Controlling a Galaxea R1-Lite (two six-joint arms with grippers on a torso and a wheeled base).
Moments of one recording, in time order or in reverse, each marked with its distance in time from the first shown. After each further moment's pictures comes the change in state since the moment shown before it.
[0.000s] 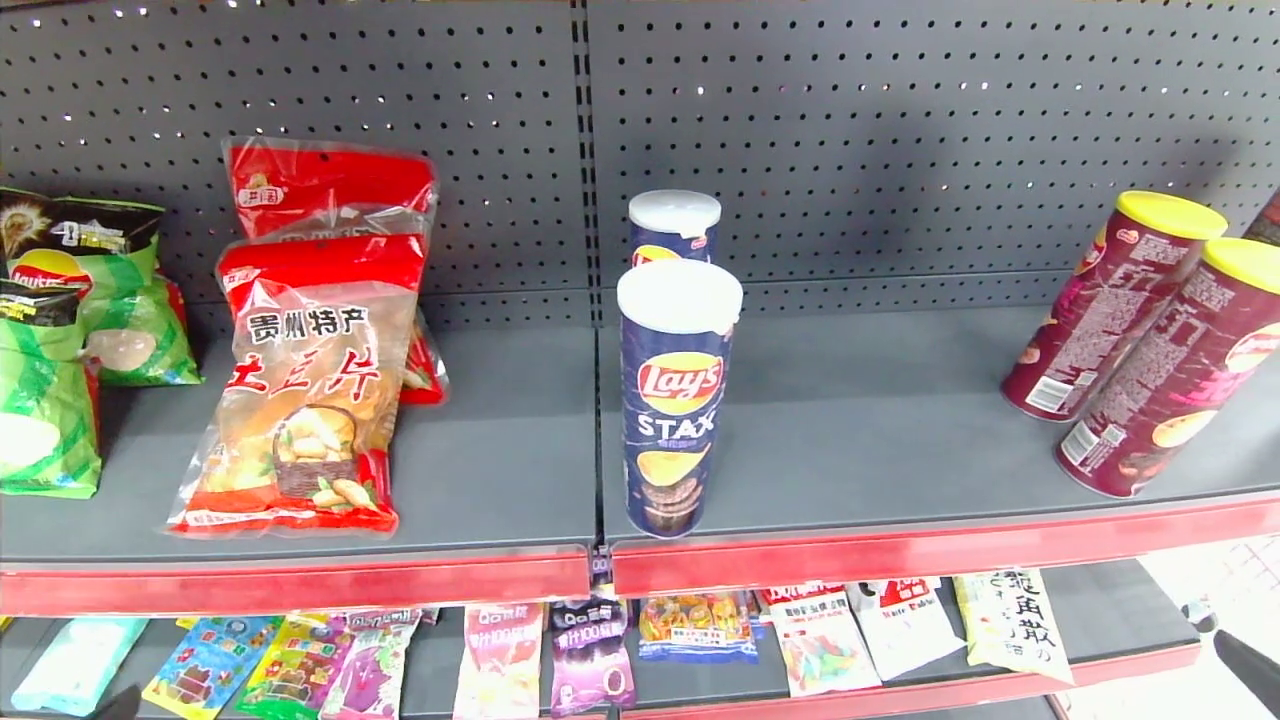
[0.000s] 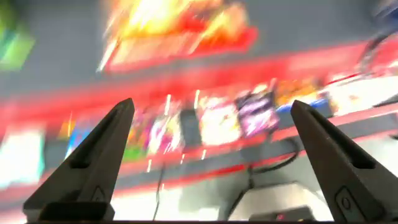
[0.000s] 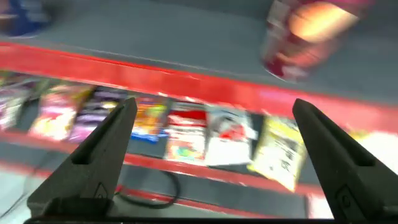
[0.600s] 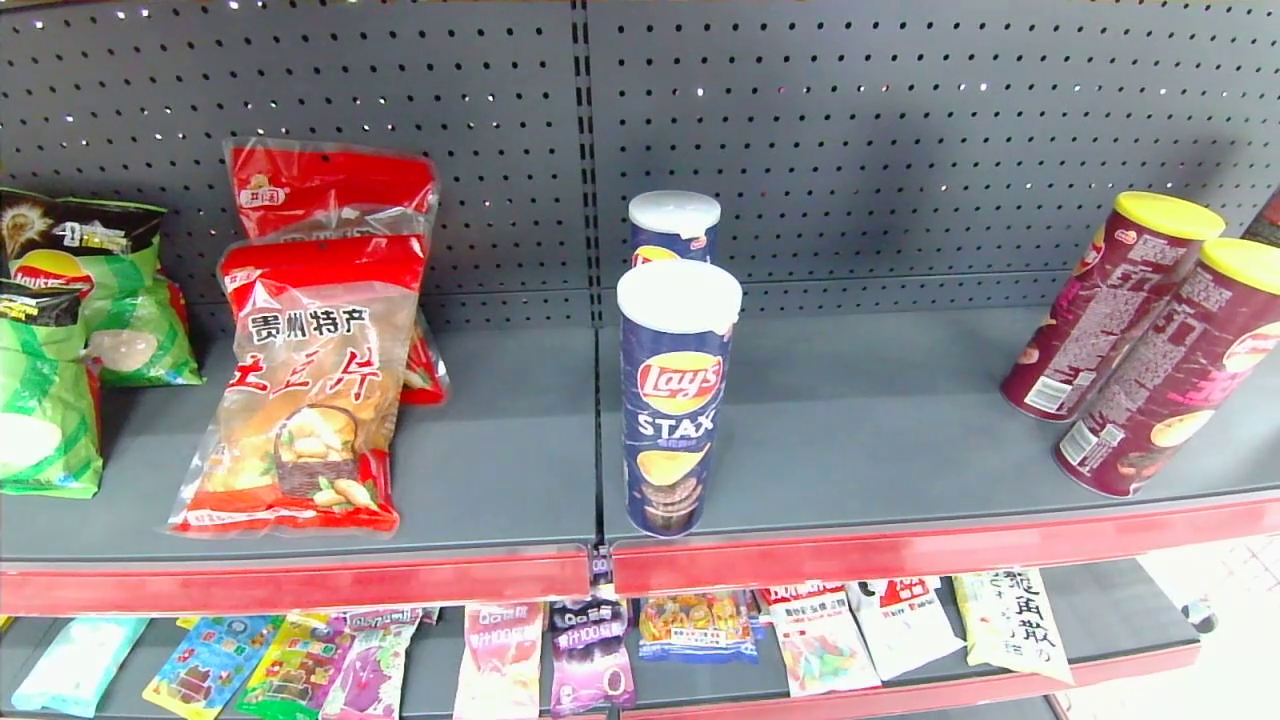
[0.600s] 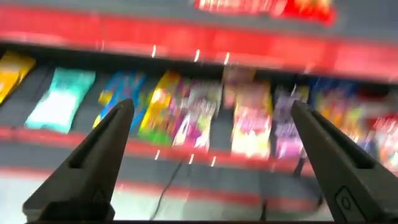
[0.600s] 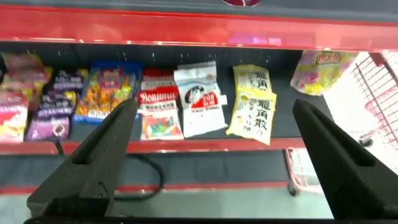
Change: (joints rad) left arm 0.157 -0.424 0.258 -0.095 0.005 -0.044; right arm -0.119 -0.399 0.116 0.253 -0.013 0.053
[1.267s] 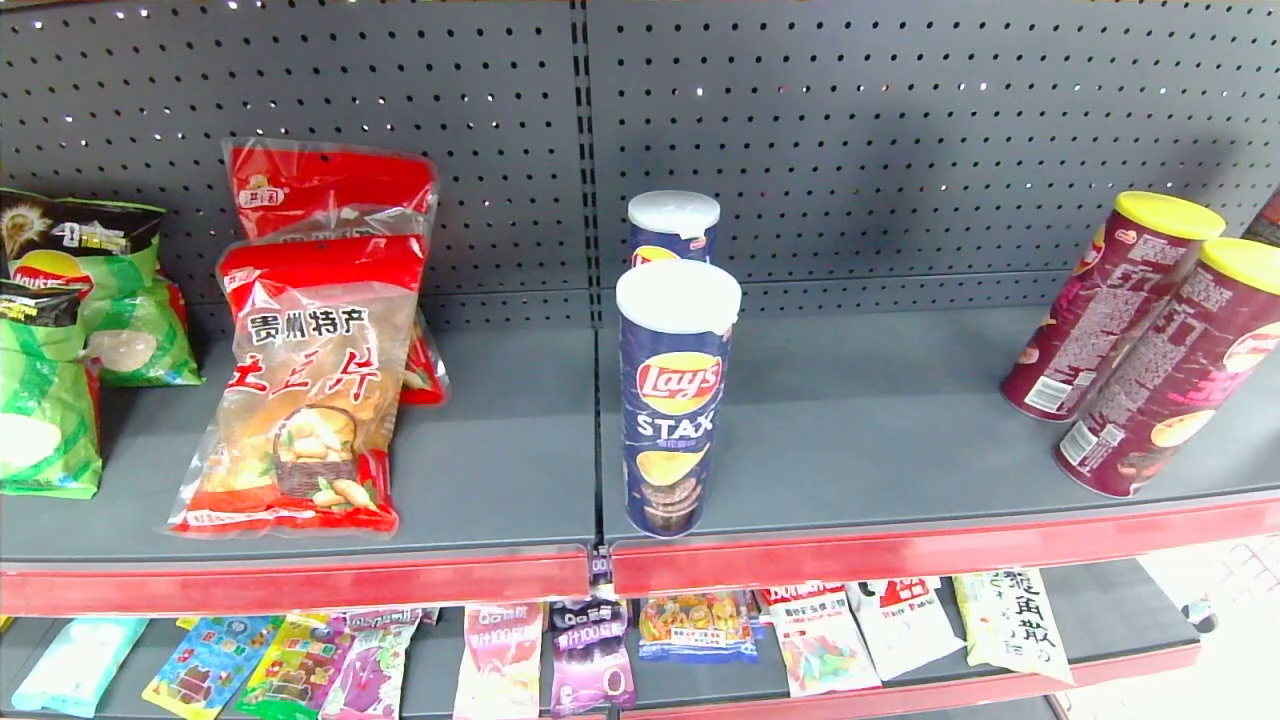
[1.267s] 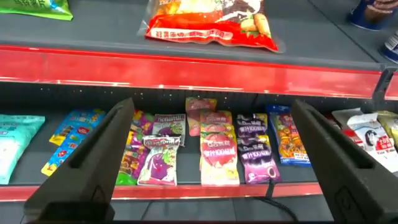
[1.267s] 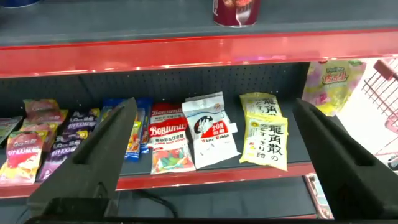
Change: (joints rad) left arm 0.001 -0.034 0.166 -0.238 -0.111 -0.001; right arm 0.007 -0.120 0.145 -0.181 -0.003 0.056
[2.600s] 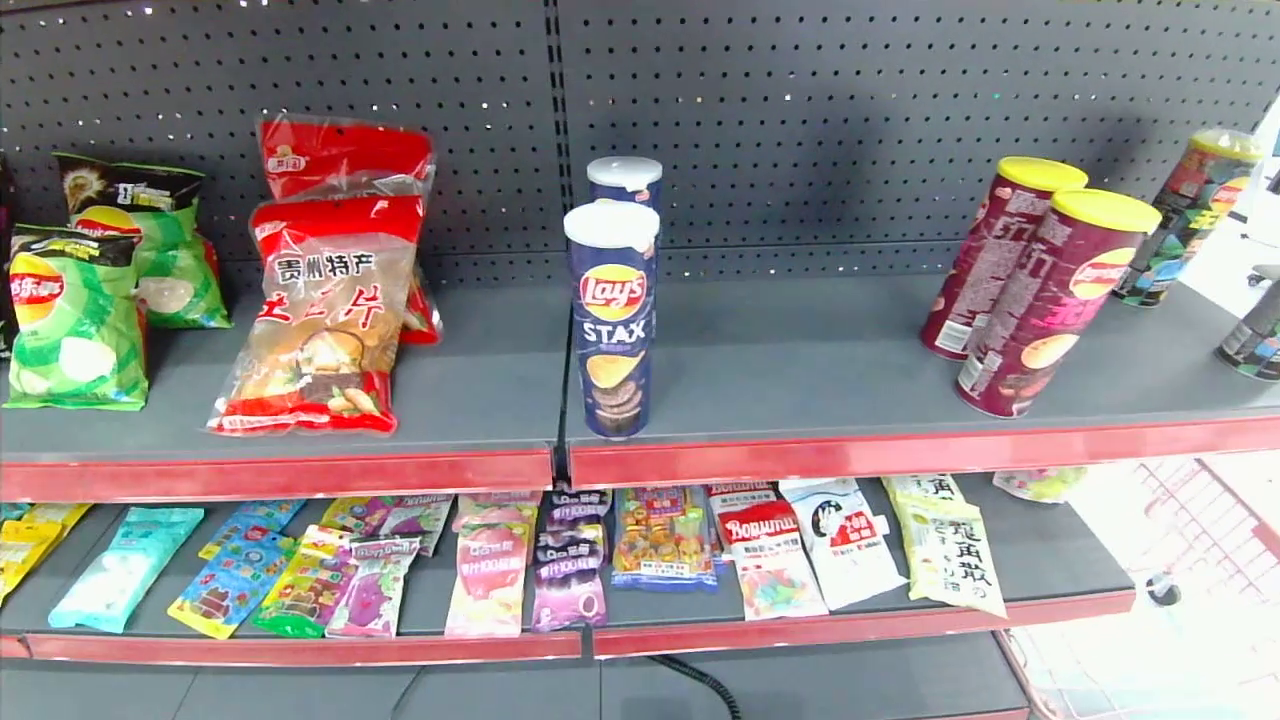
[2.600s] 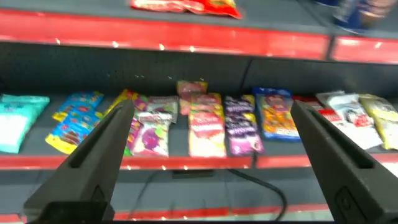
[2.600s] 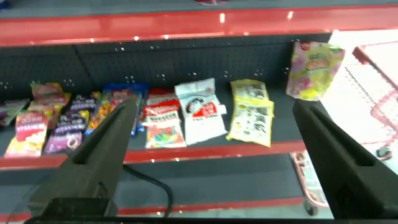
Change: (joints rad) left arm 0.000 0.002 -0.001 0.002 -0.019 0.013; right arm 0.000 -0.001 0.001 0.001 0.000 0.000
